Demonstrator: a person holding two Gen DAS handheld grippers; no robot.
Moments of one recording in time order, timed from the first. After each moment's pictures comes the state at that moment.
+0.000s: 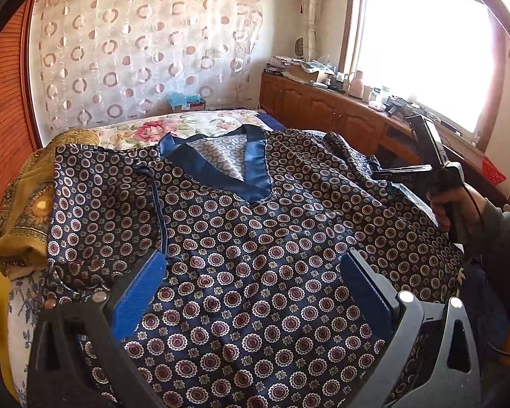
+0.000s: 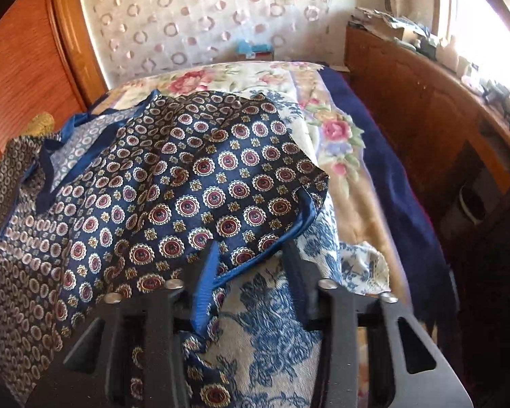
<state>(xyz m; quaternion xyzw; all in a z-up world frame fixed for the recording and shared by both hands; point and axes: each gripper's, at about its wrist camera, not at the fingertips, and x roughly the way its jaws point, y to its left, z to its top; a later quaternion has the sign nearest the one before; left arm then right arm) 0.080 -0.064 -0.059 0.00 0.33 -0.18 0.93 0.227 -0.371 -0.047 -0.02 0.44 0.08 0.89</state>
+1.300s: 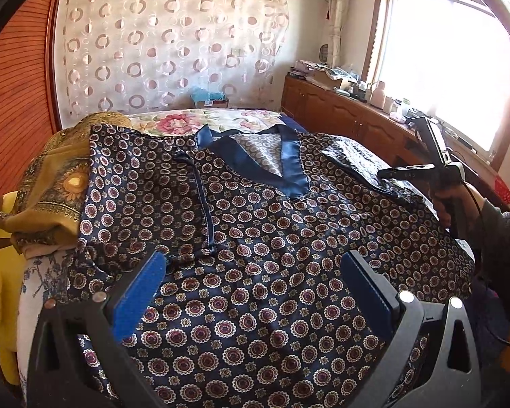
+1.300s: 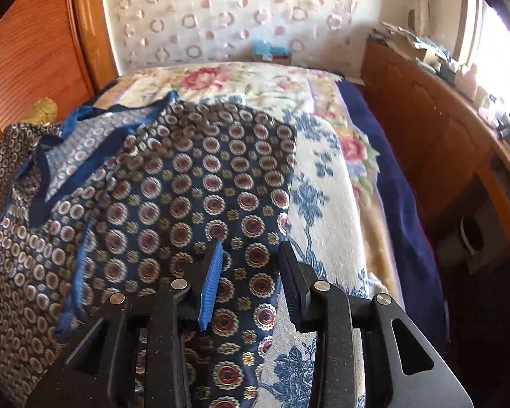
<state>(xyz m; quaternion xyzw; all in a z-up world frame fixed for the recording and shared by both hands) 0.077 -0.023 -0.066 -0.03 0.33 -0.14 0.93 0.263 -0.341 -0.047 -0.06 0.44 0.10 0.89</state>
